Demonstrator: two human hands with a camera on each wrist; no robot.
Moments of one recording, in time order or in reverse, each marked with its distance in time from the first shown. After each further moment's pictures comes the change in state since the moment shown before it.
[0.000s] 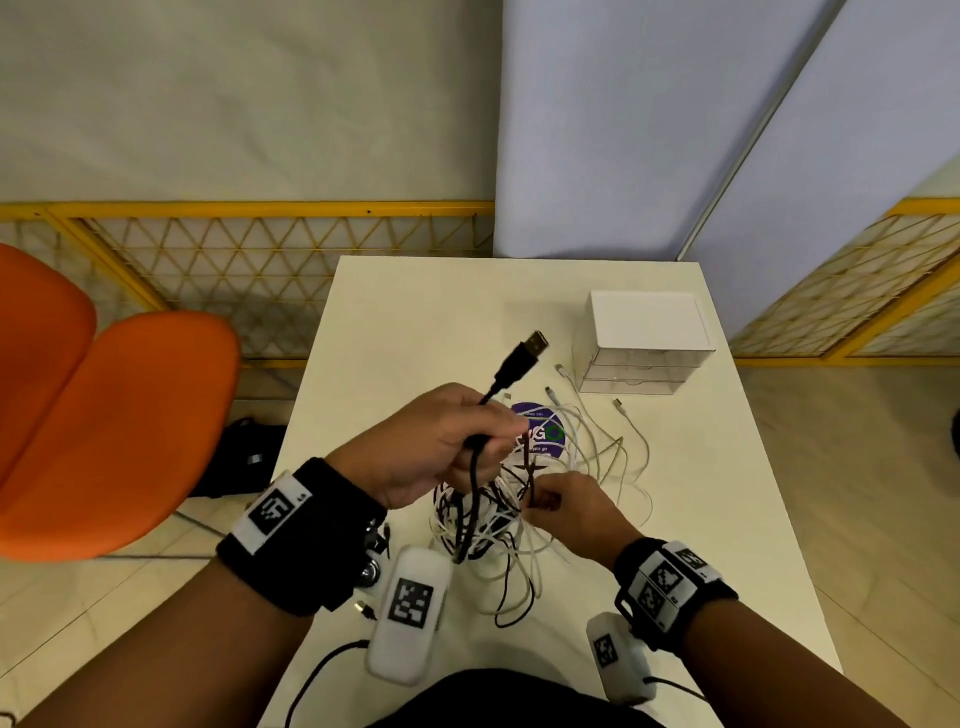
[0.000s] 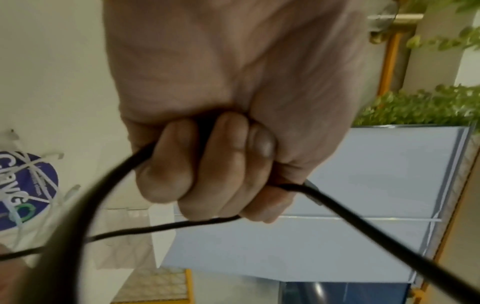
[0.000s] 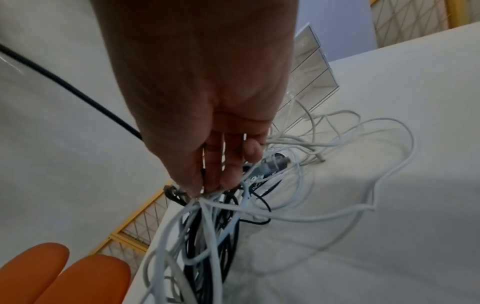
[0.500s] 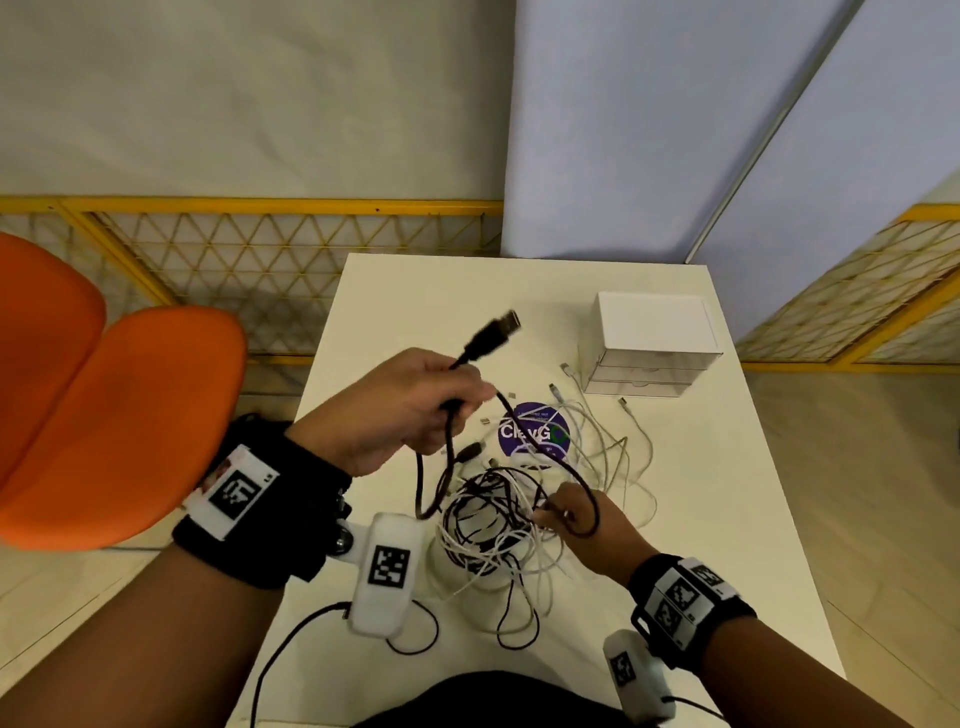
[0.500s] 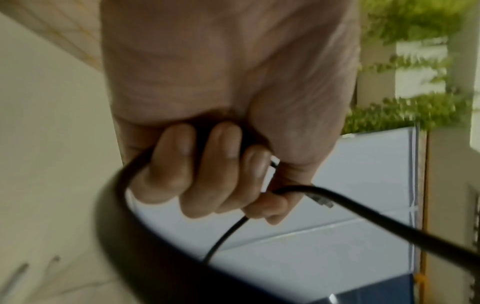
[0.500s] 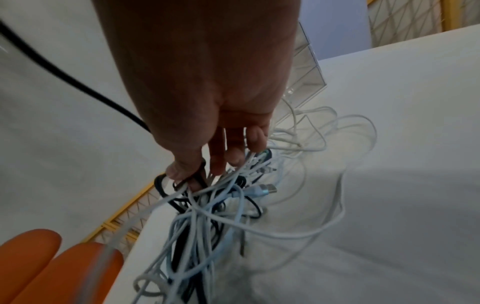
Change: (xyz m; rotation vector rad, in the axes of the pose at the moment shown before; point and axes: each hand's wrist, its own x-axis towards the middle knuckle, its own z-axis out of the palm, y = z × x) left_hand -0.012 0.018 -0.025 0.134 0.217 -0.004; right_hand -0.012 0.015 0.005 -0.066 0.025 -0.030
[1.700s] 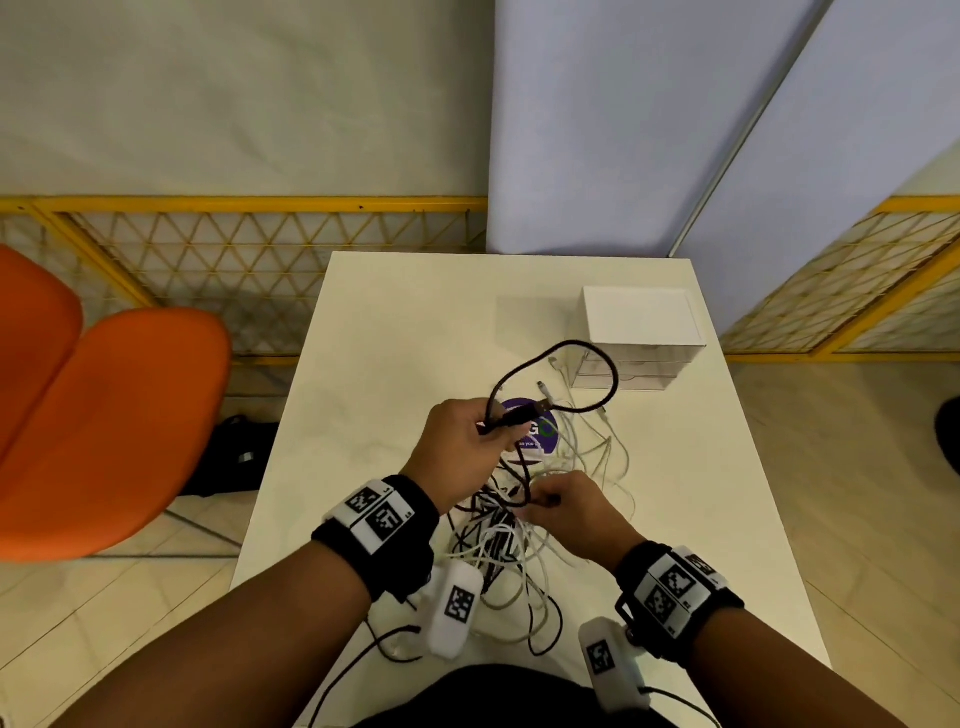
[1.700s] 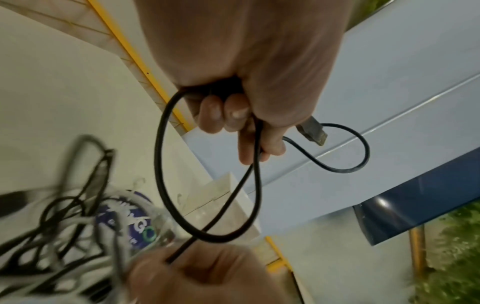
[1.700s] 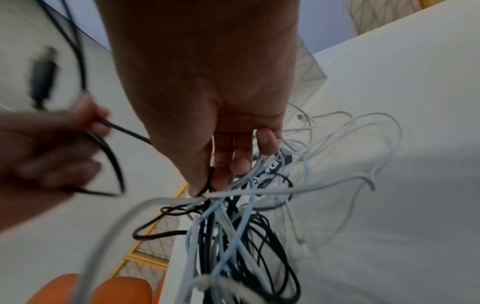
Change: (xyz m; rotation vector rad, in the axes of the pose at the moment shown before) left_hand 0.051 -0.083 0.054 0.273 0.401 0.195; right_hand 0.004 -0.013 -0.002 0.262 0.021 0.082
